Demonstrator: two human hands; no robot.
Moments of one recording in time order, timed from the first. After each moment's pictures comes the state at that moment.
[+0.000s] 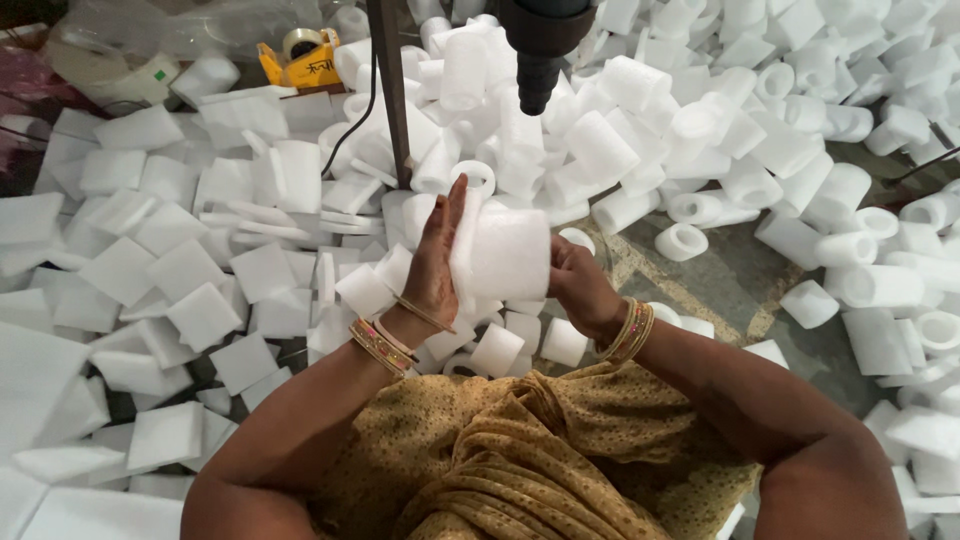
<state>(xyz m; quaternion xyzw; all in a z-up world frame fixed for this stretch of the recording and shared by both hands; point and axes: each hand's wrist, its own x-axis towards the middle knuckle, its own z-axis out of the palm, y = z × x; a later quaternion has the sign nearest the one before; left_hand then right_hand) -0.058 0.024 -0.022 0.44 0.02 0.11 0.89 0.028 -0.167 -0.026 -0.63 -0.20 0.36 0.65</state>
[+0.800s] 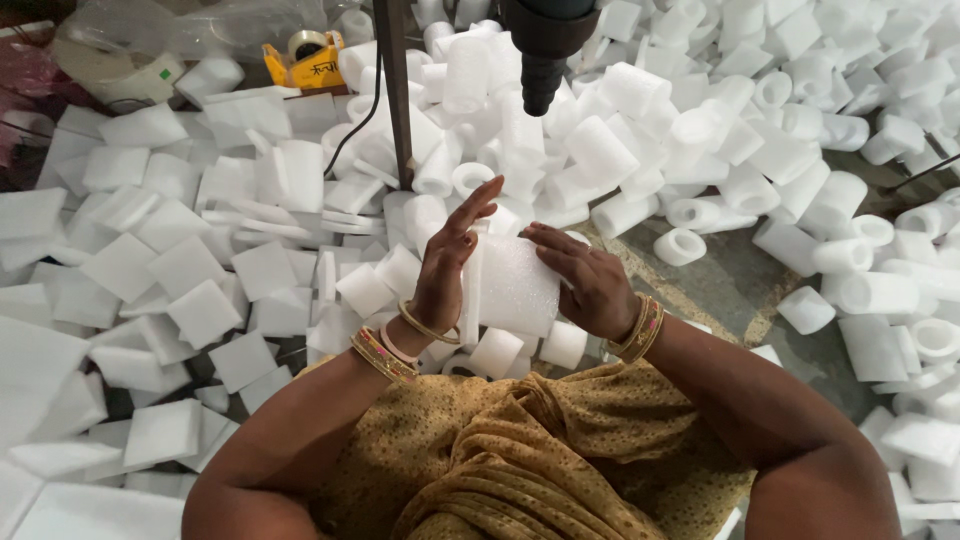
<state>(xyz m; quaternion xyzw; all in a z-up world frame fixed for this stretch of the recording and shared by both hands) -0.072 0.024 -0.010 0.65 -0.11 0.22 0.72 0.030 -0.186 0.002 -0.68 -0.62 -0.22 0.33</state>
